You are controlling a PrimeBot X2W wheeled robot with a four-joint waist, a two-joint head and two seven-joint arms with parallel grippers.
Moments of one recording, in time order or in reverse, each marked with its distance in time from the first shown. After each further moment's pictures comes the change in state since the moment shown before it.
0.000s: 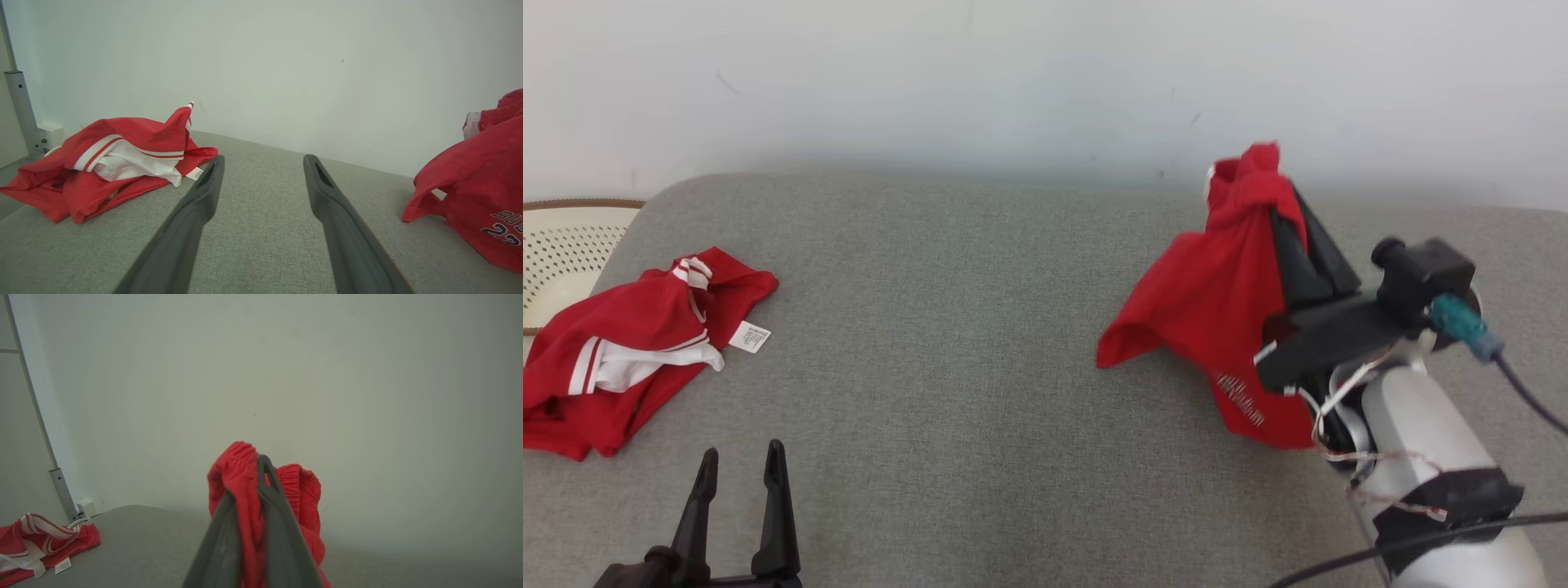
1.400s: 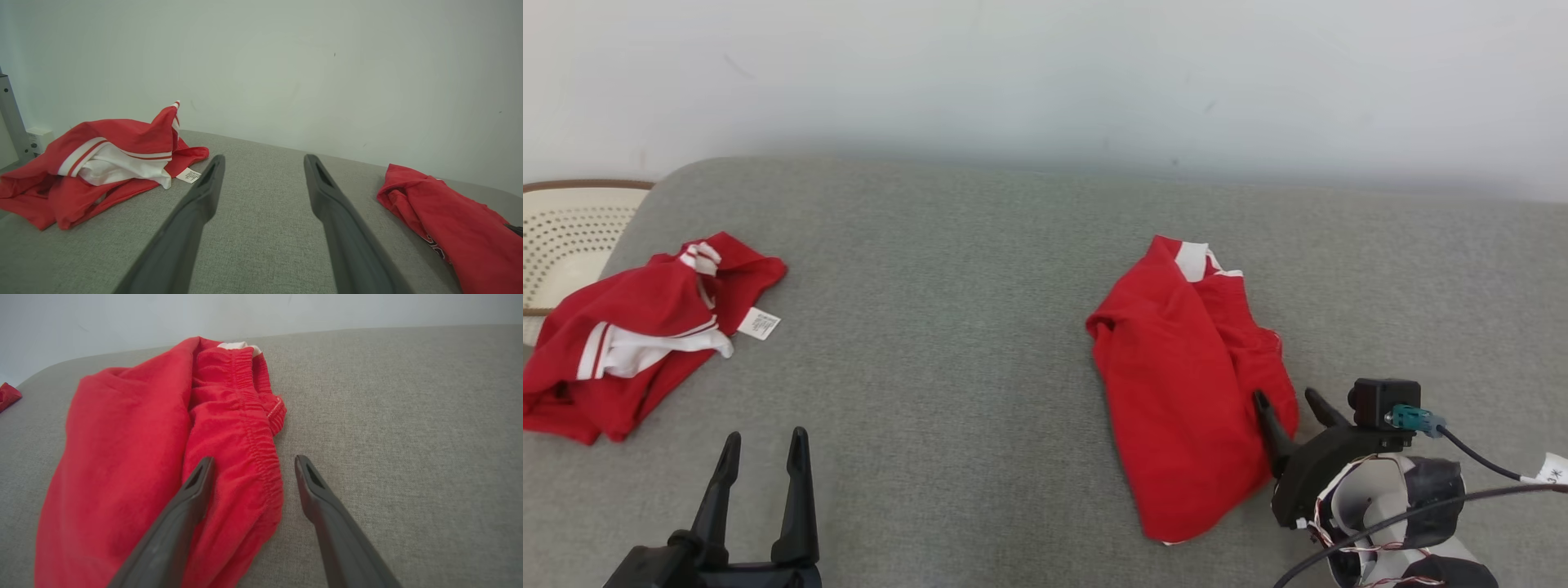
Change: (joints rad) left arm -0.022 0.039 -0.086 -0.013 -0.022 0.035 0.000; right arm 0.118 0.014 -0.018 0.395 0.076 0.000 0.139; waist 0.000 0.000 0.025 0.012
